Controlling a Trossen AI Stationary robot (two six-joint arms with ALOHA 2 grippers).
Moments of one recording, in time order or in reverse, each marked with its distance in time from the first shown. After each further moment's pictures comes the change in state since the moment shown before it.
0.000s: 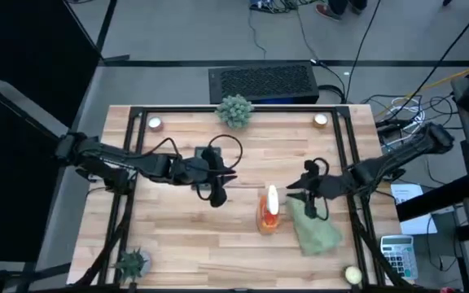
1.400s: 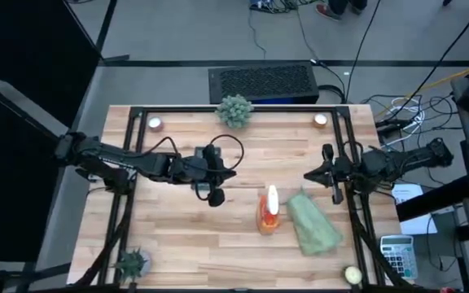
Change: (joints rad) left arm 0.004 -0.007 -0.005 0.014 0.043 0.128; right arm -0.172 -0.584 -0.248 0.233 -0.234 -0.342
